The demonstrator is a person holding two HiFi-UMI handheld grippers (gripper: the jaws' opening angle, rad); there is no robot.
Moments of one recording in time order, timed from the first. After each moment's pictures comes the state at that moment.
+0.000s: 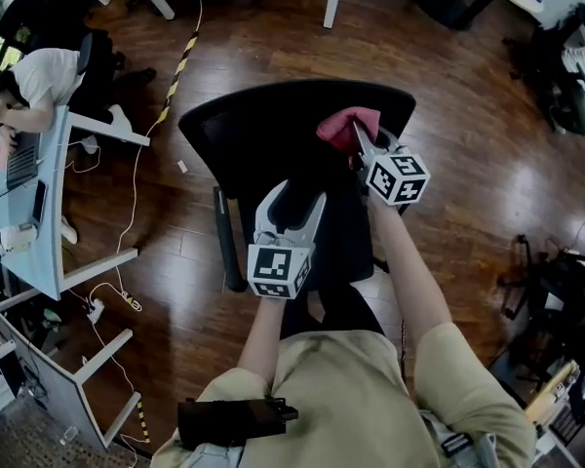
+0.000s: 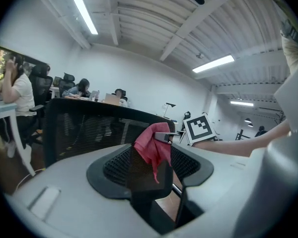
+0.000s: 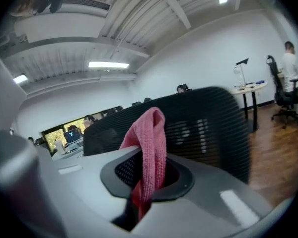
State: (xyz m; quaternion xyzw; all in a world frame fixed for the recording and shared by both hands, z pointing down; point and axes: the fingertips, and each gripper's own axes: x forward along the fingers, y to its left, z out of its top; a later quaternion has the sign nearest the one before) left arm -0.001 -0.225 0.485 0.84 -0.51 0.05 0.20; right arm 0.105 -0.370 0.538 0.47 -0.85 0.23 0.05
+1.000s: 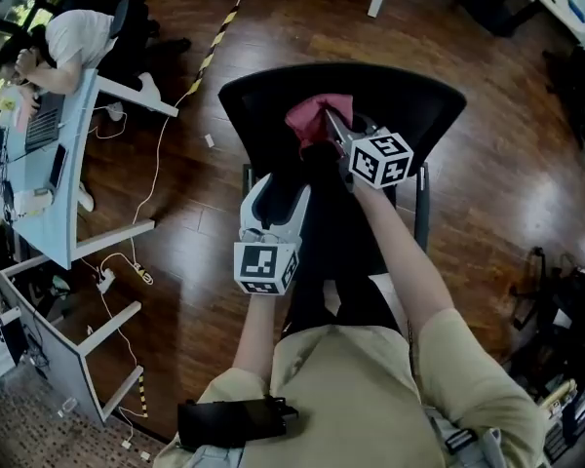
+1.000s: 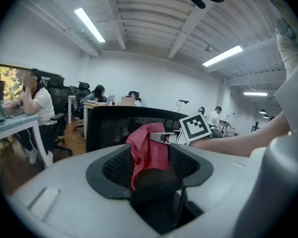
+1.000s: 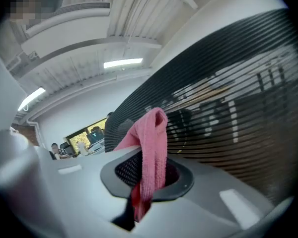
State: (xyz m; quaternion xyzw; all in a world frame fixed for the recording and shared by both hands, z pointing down) left arm -0.121 -0.205 0.499 0.80 -0.57 0.08 0.19; right arm -0.064 -0.359 0.567 0.35 -0.90 0.27 0.04
